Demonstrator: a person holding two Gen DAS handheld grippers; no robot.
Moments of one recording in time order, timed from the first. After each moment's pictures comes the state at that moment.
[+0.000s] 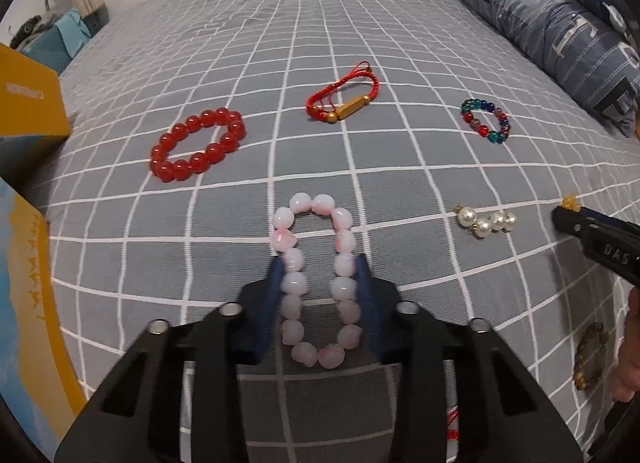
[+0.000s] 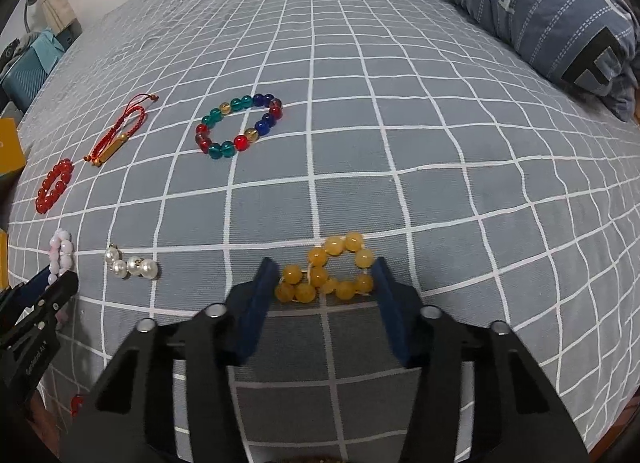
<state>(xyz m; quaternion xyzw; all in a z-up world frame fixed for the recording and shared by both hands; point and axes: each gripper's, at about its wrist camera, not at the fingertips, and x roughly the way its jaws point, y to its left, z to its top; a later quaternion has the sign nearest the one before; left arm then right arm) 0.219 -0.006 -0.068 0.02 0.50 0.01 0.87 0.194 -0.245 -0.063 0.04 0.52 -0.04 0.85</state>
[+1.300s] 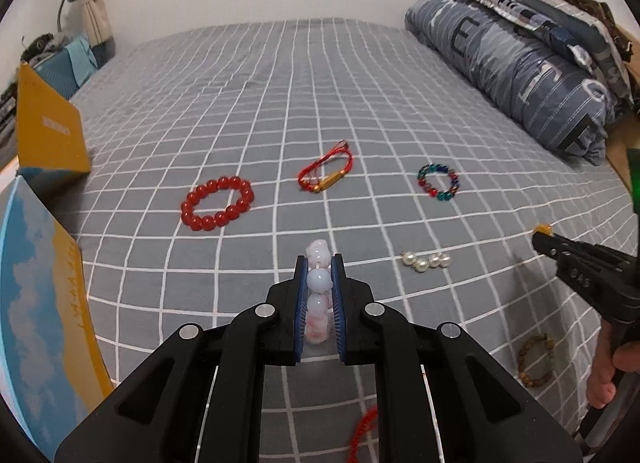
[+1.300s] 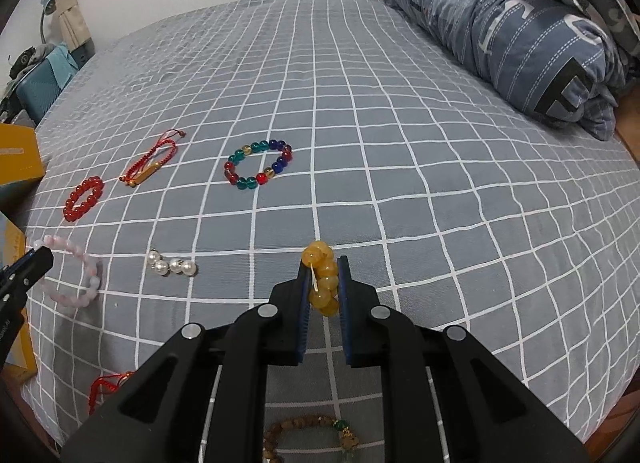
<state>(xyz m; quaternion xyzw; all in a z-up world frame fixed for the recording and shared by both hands) 0.183 -0.008 -0.001 -0.01 0.42 -0.02 0.91 0.154 -0.239 -0.015 0.03 0.45 -0.05 0.89</state>
